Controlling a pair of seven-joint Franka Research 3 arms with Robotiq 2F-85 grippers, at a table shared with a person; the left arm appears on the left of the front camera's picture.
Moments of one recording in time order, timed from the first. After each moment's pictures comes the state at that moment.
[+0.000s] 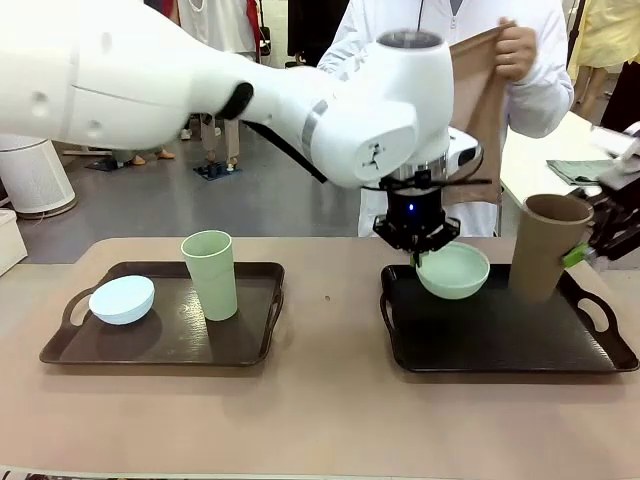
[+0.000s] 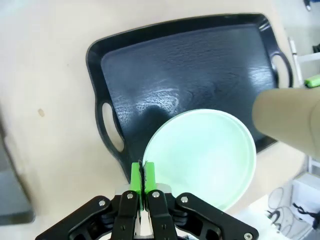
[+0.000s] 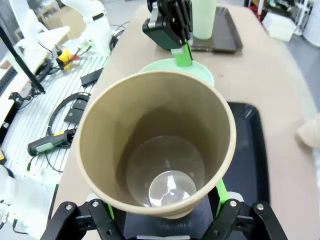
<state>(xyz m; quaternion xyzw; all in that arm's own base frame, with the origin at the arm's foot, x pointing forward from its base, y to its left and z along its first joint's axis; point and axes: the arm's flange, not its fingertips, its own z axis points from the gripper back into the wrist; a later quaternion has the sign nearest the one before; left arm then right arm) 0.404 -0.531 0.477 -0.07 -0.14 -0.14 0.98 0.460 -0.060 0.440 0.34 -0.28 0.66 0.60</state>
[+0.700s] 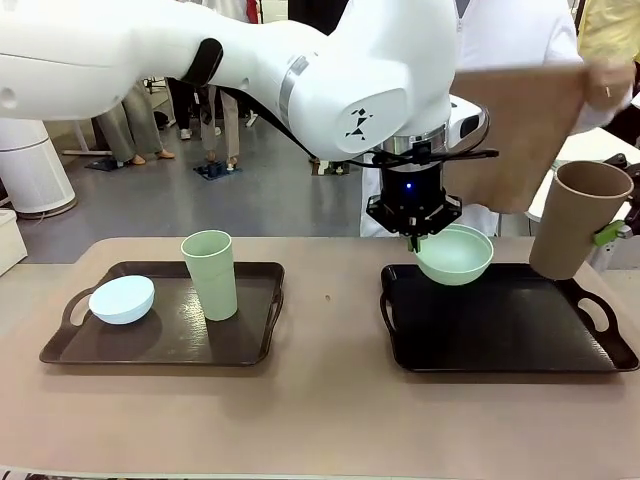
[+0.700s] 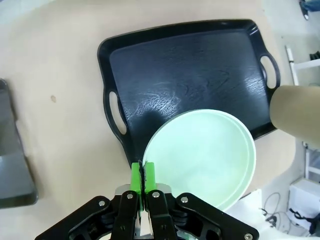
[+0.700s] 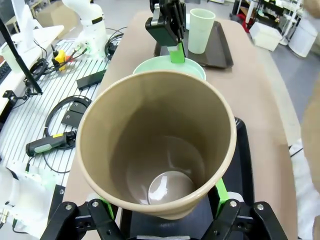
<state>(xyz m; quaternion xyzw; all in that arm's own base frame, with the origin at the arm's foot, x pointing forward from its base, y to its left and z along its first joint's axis) 0.378 -0.520 0.510 -0.07 -0.15 -0.12 0.98 0.429 -0.071 0.485 0.32 -0.31 0.67 0.60</state>
